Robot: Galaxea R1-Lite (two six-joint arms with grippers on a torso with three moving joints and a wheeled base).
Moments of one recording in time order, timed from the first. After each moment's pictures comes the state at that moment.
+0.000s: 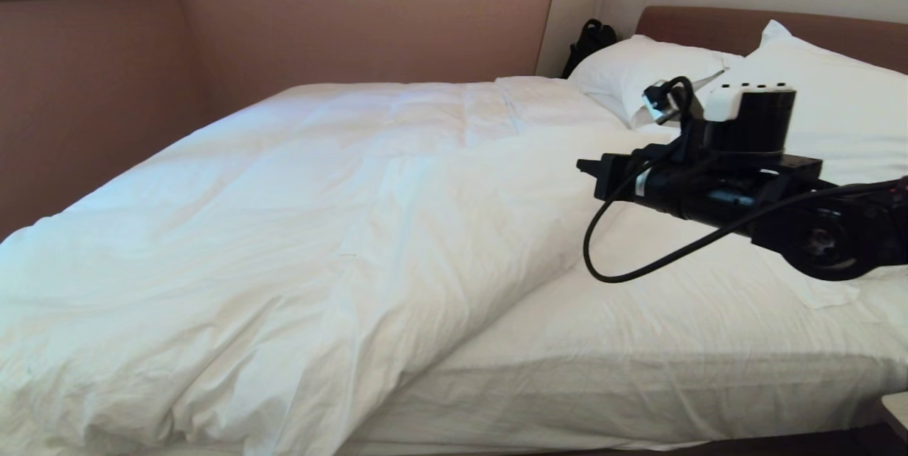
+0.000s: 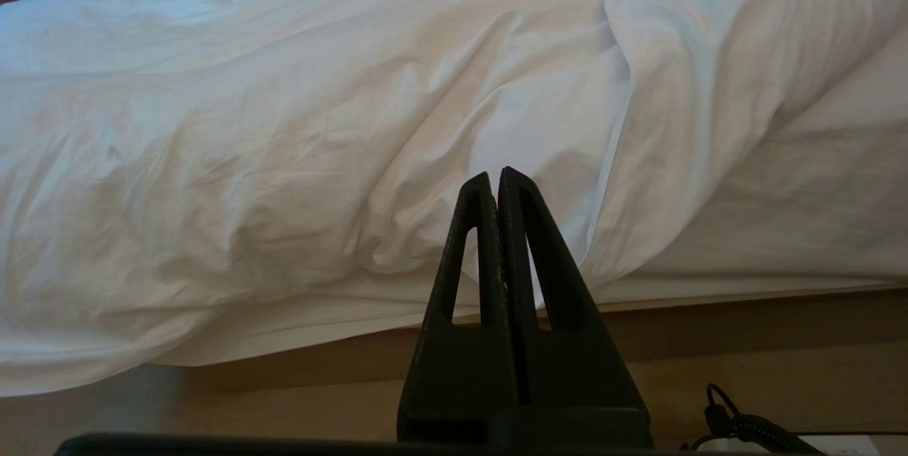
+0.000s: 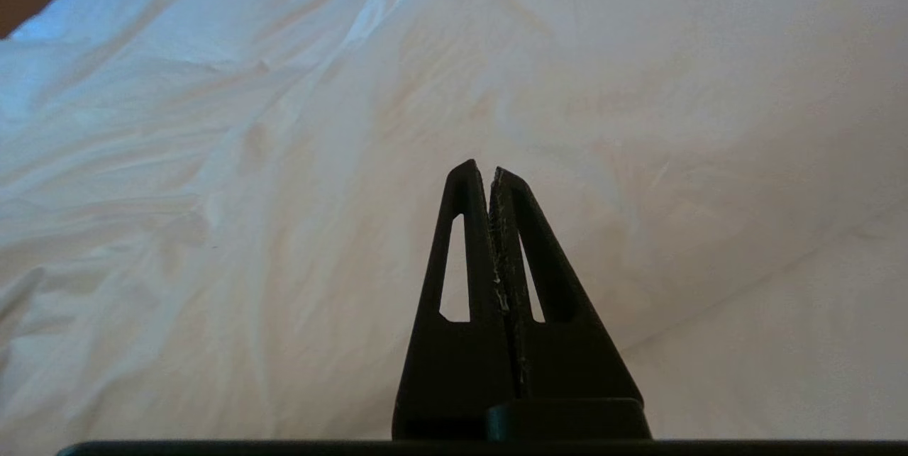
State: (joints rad) left arm 0.00 0.00 0.00 0.02 -0.03 0.06; right arm 0.36 1.81 -1.18 -0.51 0.09 0.17
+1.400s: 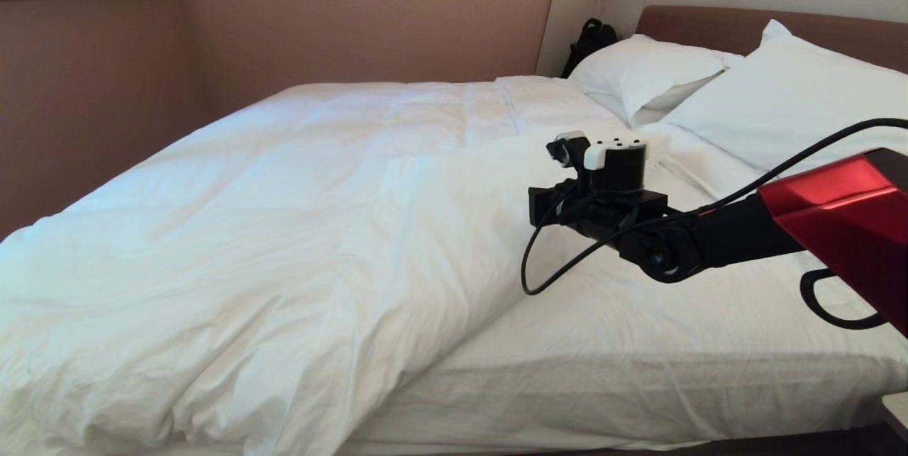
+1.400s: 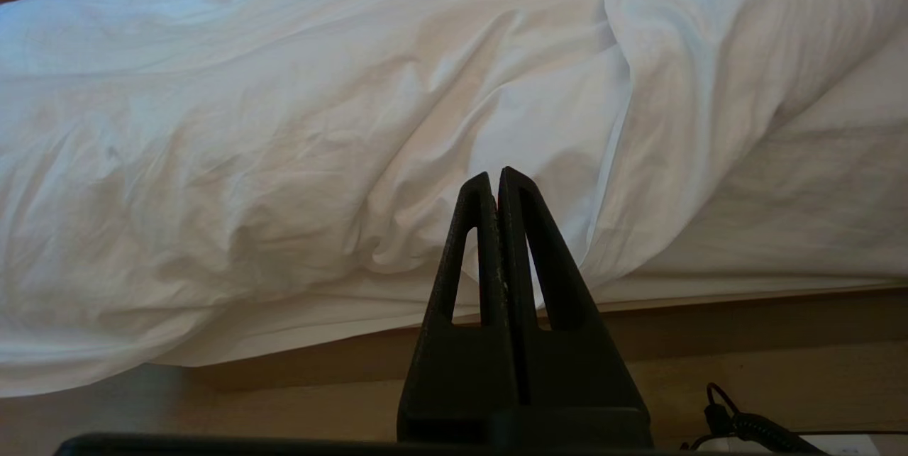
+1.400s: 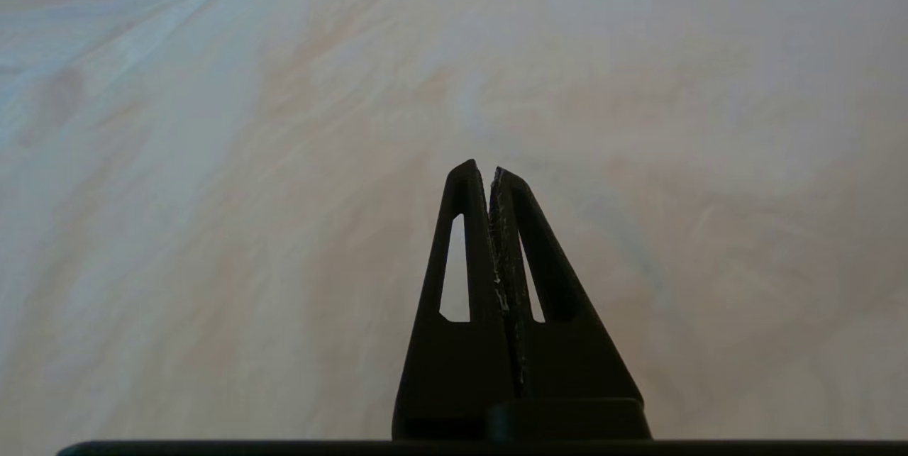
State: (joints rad) left arm 0.00 0.00 0.00 0.02 -0.04 0.06; right arm 0.42 2.17 -1.42 -0.59 -0.07 -0.02
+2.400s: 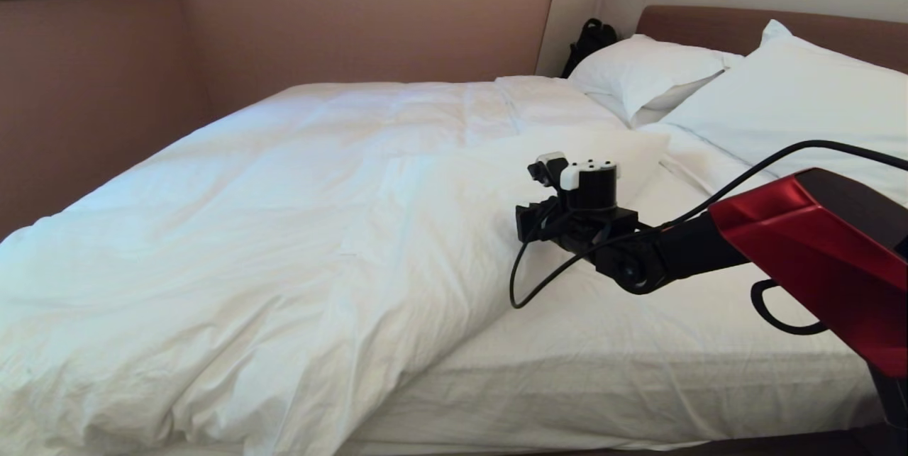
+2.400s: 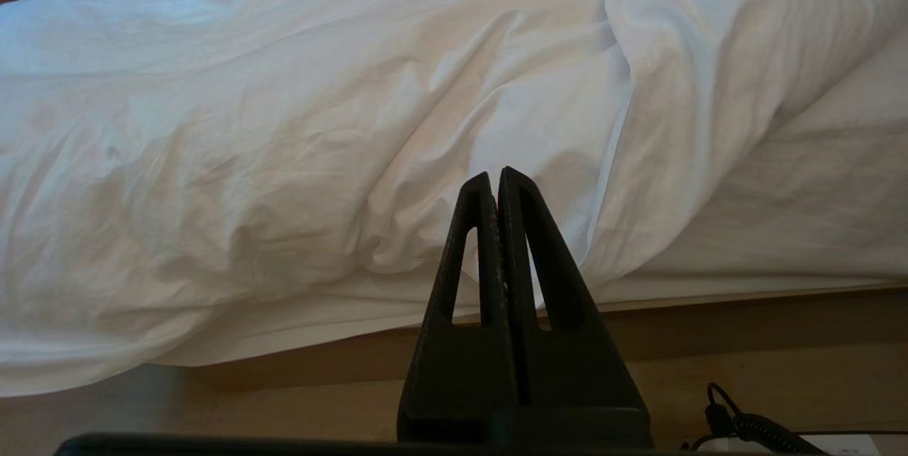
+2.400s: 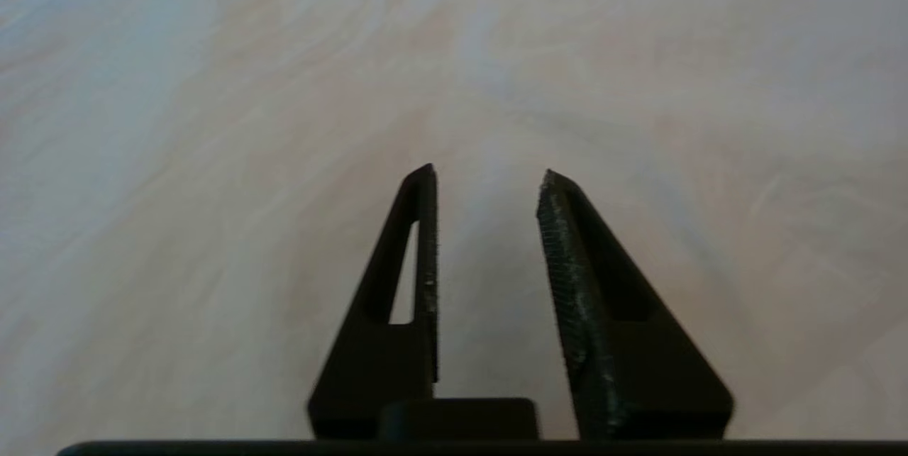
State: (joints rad) left arm 0.00 0.00 0.00 0.02 -0.04 0.06; right arm 0.44 2.27 -1.47 -0.60 -0.12 -0.05
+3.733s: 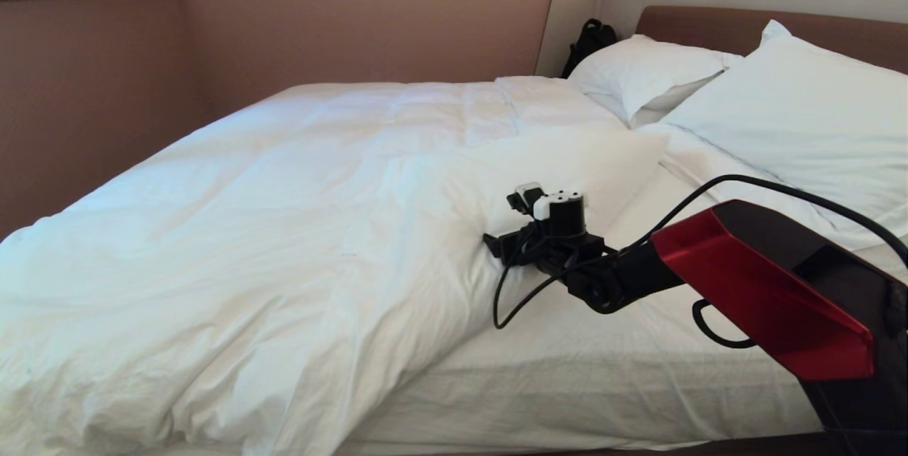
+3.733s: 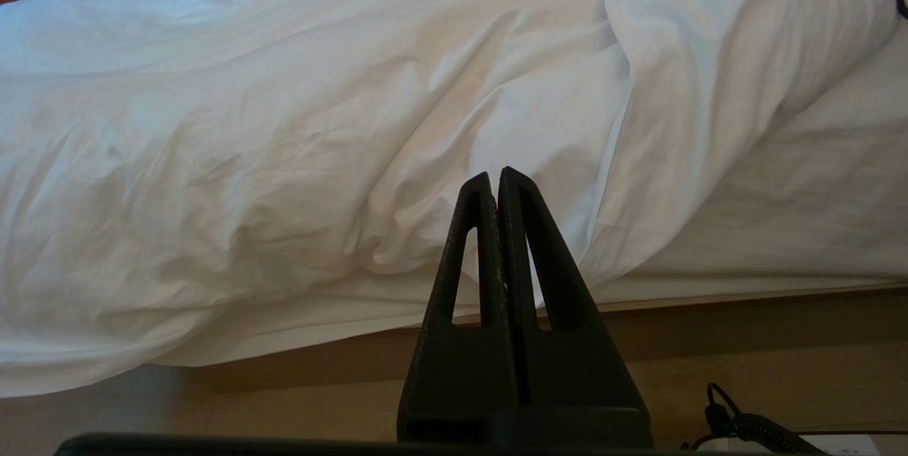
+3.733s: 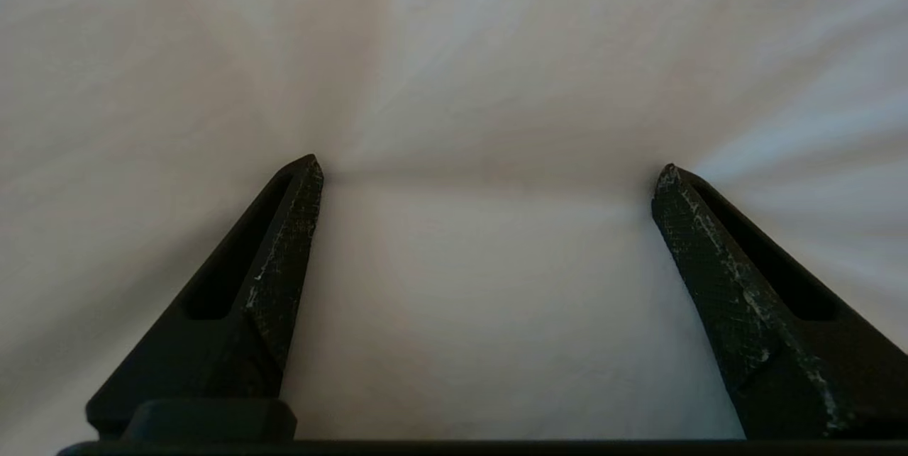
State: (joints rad) left arm 0.00 0.00 0.00 0.02 -0.04 0.06; right arm 0.46 2.44 -1.56 -0.63 -0.13 -0.05
